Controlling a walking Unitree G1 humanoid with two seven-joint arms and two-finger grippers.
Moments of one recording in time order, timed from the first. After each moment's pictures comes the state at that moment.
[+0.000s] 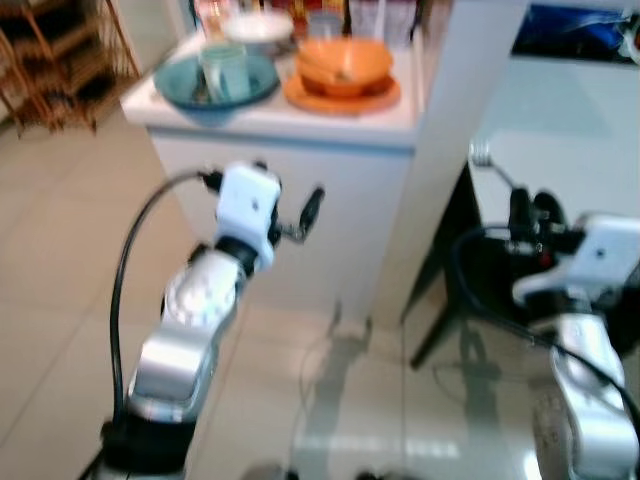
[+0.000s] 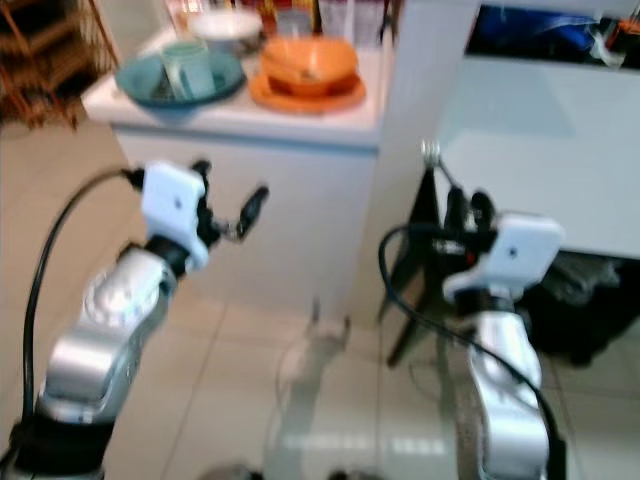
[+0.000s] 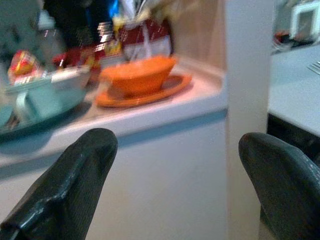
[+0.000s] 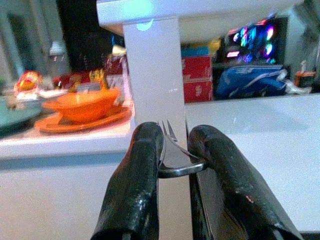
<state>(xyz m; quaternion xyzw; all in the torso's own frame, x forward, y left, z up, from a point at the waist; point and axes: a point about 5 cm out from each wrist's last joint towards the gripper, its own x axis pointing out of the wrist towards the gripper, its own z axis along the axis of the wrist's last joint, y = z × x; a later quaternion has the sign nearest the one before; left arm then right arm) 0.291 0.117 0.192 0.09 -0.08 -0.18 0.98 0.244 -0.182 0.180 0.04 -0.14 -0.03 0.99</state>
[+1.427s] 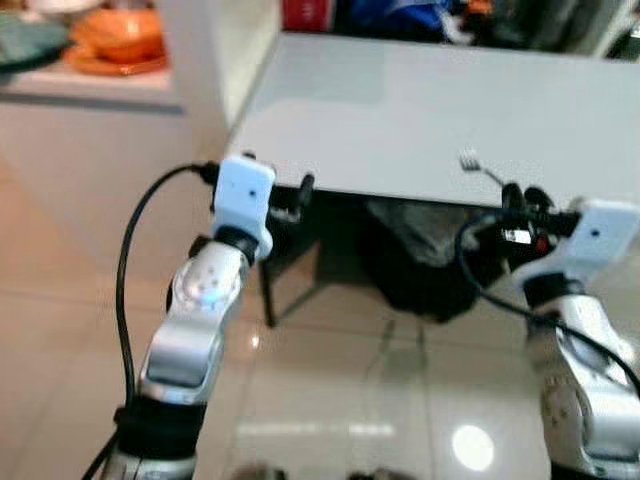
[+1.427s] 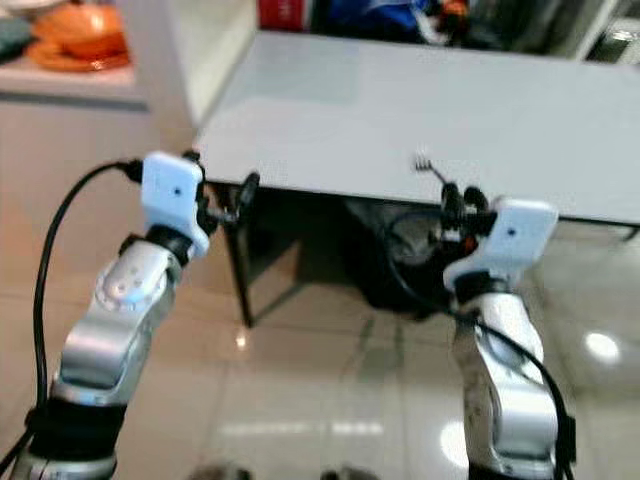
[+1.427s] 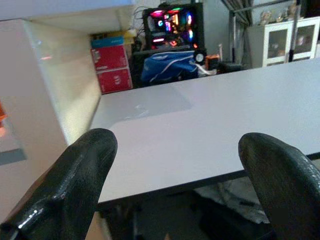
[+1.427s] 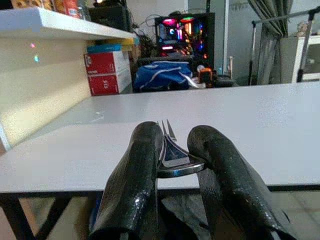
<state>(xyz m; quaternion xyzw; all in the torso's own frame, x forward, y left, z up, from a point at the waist) 0.302 0.116 0.196 0.09 -0.09 -0.14 0.98 0.258 -0.188 0.183 0.06 -0.11 -0.01 0.99</state>
